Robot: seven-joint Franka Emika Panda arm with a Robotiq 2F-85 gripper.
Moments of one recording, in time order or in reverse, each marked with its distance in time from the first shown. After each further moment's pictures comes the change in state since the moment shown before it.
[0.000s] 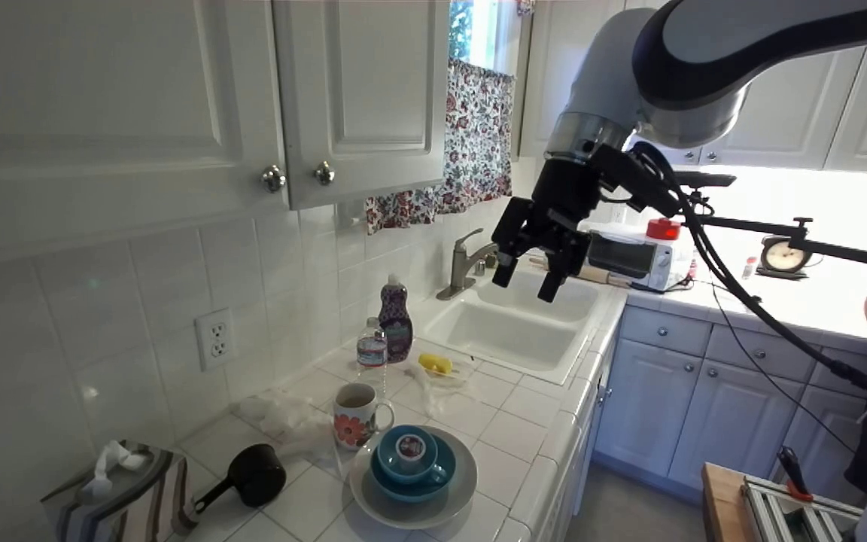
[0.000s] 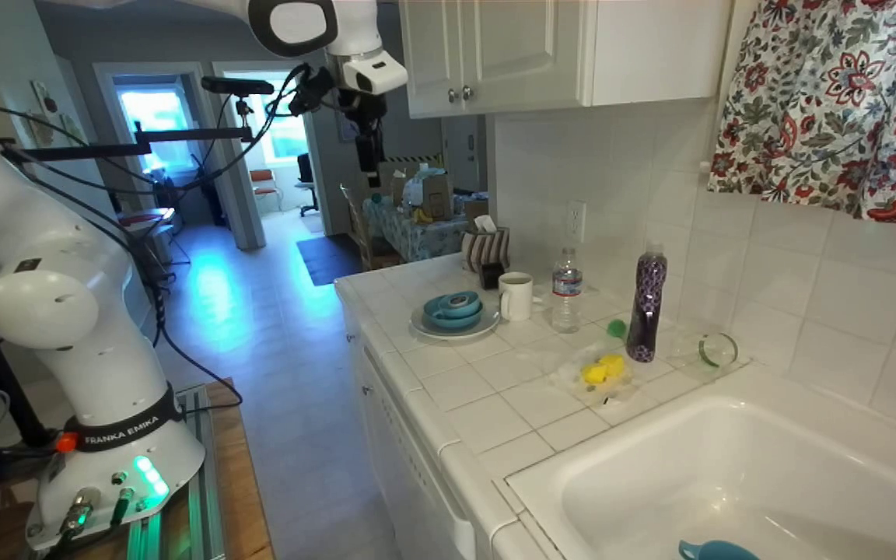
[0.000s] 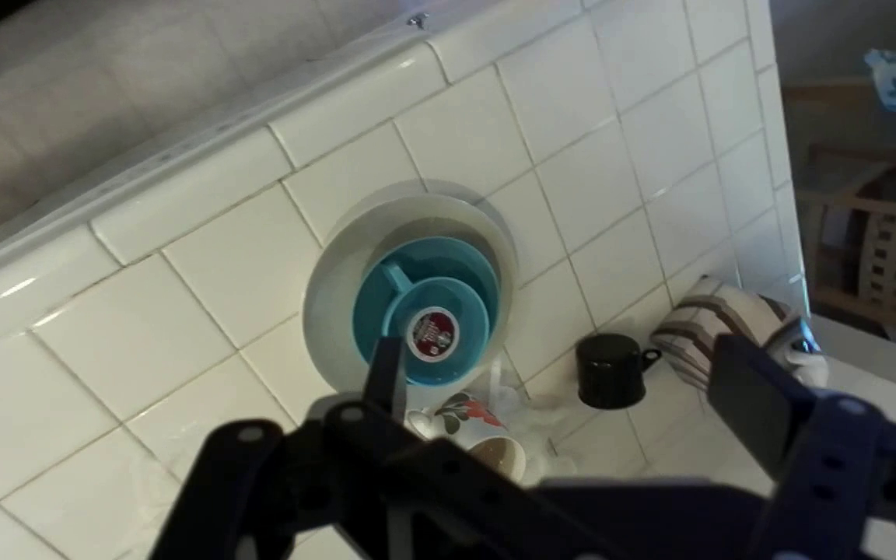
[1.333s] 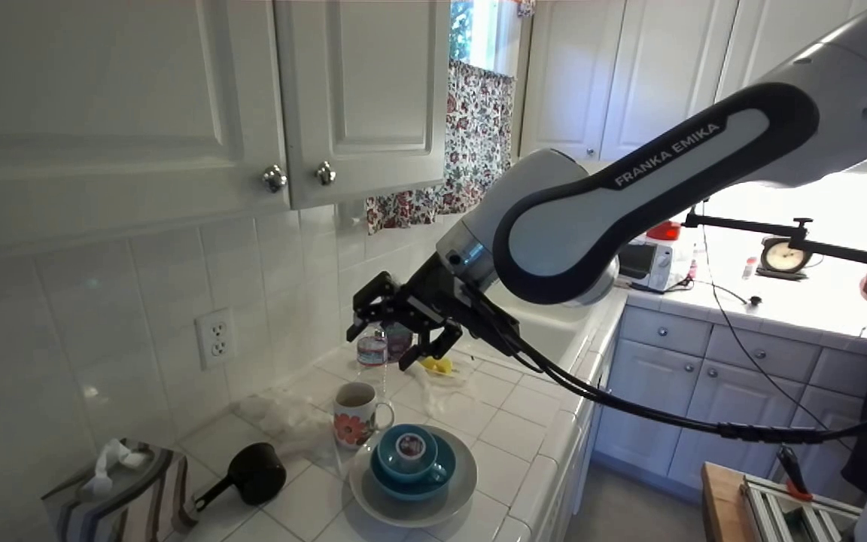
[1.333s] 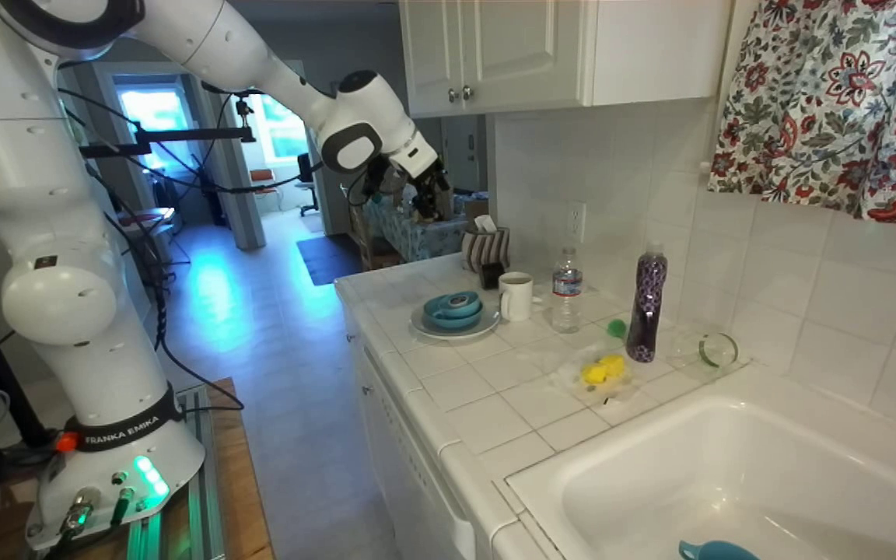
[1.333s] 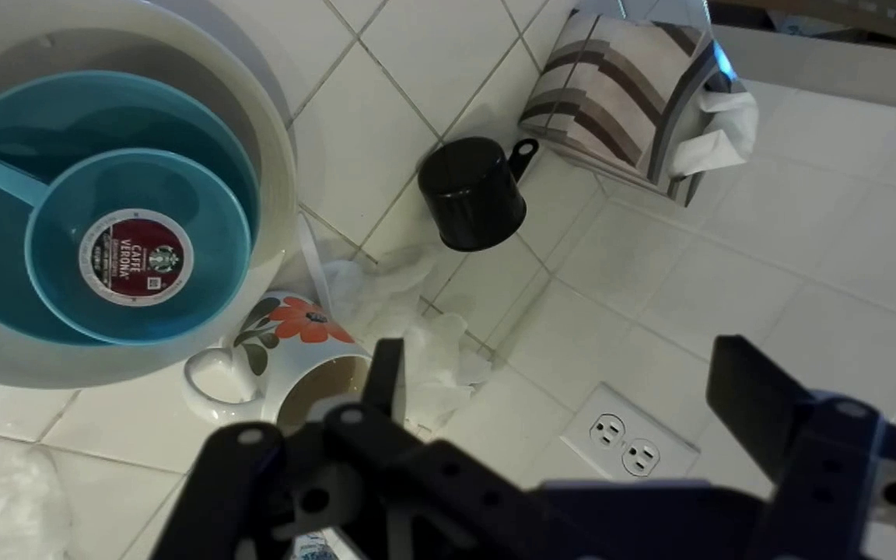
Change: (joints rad) arm 0.146 0.452 0.121 0.005 0.138 0.947 0.224
